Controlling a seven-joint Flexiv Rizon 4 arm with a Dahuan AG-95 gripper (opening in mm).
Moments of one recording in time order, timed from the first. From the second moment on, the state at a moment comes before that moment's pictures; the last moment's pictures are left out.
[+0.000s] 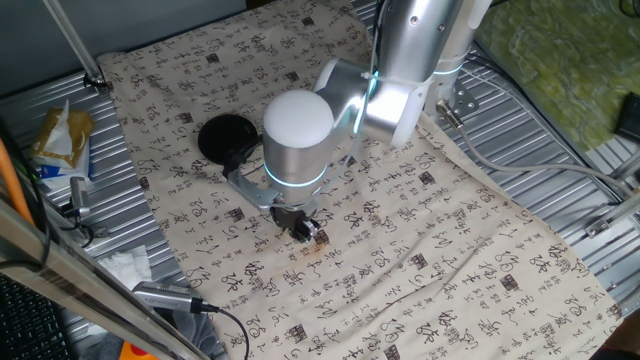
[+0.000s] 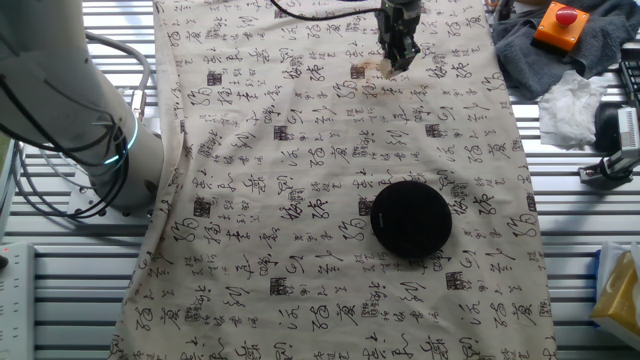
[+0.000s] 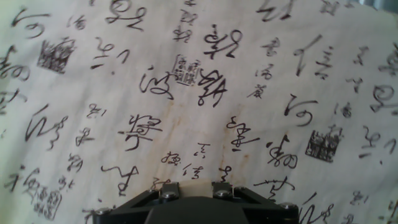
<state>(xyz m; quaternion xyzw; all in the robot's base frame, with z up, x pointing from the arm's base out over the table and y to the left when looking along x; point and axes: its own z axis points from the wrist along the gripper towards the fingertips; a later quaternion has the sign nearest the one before) 0.502 0.211 0.054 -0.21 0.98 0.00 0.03</state>
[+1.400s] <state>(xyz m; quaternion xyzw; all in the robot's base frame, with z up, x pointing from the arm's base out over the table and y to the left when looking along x) 0.491 0.299 0.044 -0.12 0.99 0.02 0.03</state>
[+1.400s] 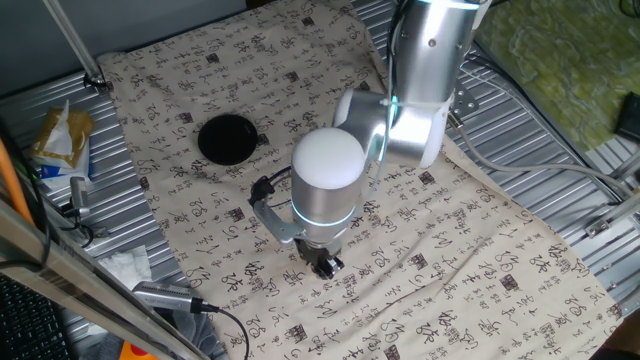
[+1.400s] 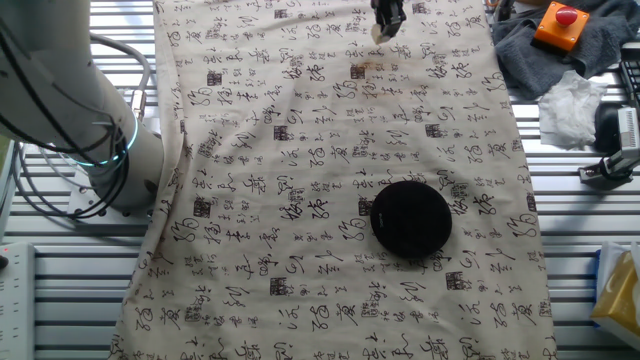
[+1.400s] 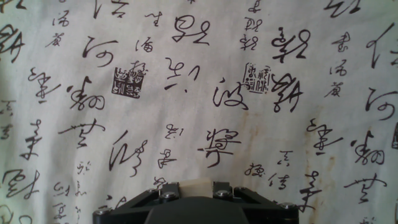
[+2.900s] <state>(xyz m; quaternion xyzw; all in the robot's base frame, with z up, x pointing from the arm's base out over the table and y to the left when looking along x) 0.496 0.295 0.023 -0.12 0.99 0.02 0.04</state>
